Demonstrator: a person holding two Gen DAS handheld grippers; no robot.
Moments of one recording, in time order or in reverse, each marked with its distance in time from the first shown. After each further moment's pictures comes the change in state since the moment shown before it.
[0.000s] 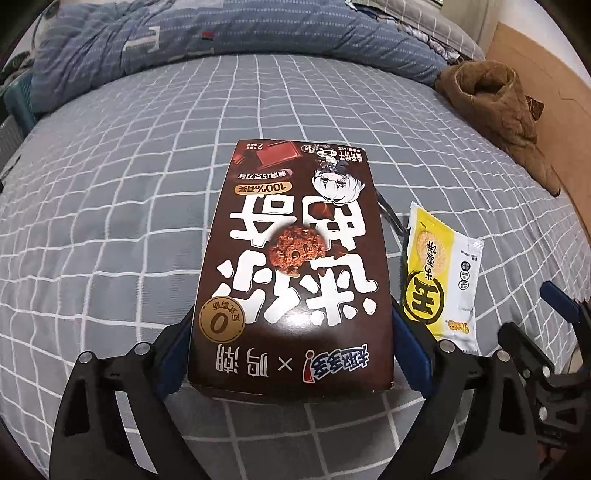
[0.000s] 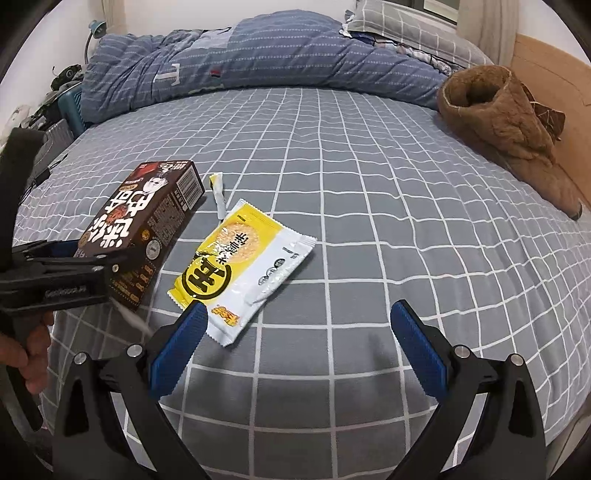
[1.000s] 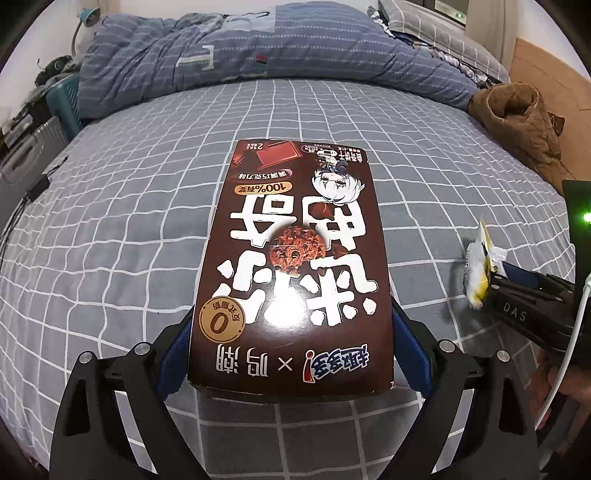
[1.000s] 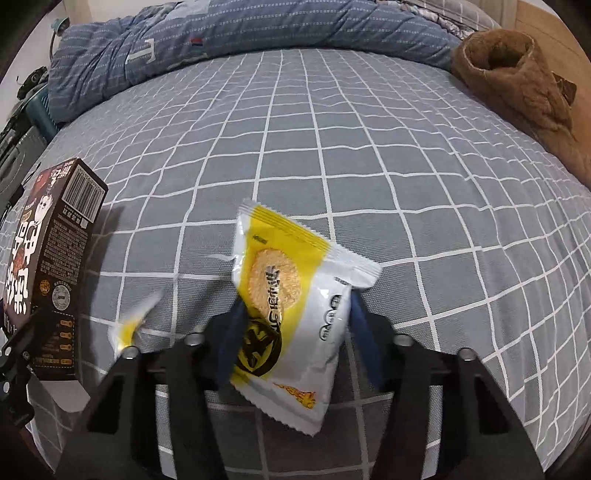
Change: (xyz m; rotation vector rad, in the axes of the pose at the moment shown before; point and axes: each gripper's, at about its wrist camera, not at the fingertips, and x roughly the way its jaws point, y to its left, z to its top) left arm -0.034 0.049 -0.025 -0.040 -0.085 0.129; right arm 0.078 0.044 0.033 0.100 0.150 -0.008
